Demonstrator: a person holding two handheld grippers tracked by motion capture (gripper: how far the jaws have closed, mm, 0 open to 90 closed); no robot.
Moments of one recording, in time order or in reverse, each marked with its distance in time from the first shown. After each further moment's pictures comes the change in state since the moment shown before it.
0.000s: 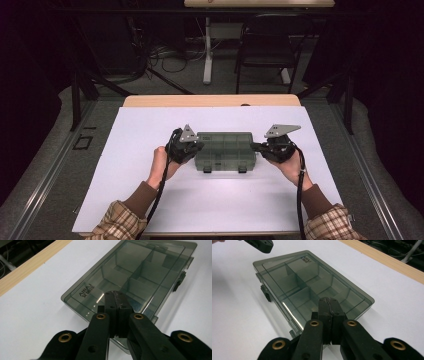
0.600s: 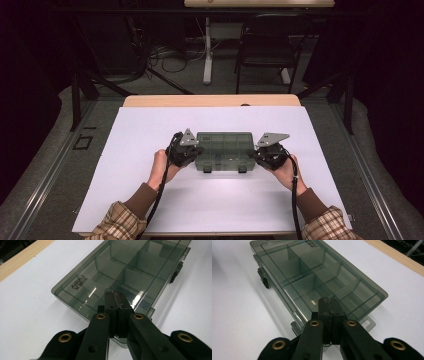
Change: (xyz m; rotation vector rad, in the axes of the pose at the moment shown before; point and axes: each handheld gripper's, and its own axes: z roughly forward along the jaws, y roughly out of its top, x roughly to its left) left arm -0.003 -0.010 0.008 0.026 -0.030 0.013; right arm 0.016 -0.013 0.018 0.060 -0.023 -0.080
